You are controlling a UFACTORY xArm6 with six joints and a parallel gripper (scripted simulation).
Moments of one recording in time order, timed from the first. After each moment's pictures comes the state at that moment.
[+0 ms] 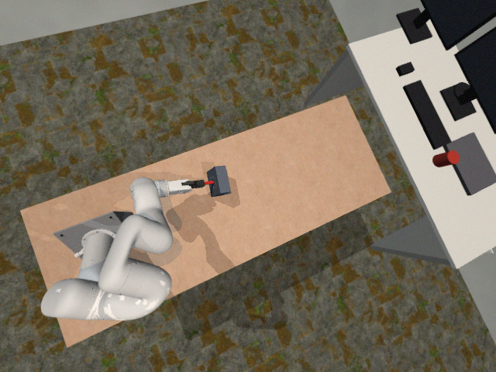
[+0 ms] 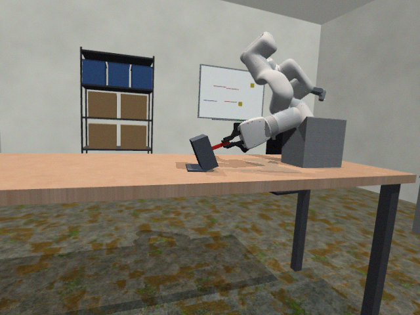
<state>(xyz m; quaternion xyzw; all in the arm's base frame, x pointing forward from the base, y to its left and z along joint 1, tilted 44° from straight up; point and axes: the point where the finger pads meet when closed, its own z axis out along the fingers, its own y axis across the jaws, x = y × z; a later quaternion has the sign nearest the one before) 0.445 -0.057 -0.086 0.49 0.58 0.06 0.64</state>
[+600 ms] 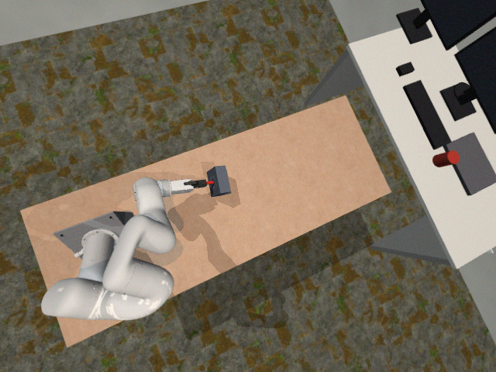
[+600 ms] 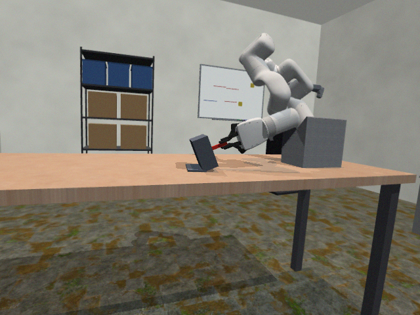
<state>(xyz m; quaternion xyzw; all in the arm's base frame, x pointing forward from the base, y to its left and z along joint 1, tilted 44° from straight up) 0.453 -0.063 -0.087 0.49 0.58 0.06 0.64</state>
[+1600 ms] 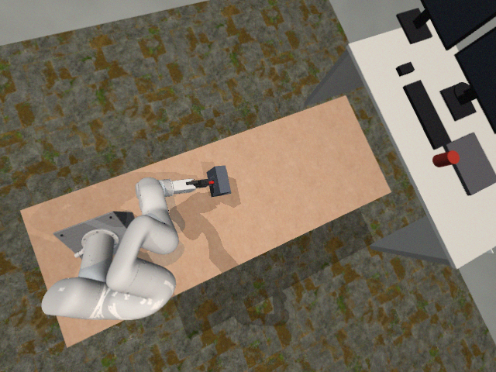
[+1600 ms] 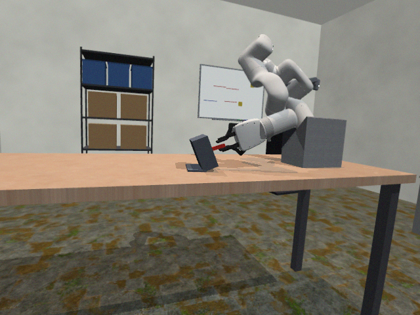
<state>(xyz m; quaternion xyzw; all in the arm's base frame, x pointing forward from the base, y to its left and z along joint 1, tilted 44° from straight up) 0.461 -0.068 -0.089 0.49 0.58 0.06 0.64</state>
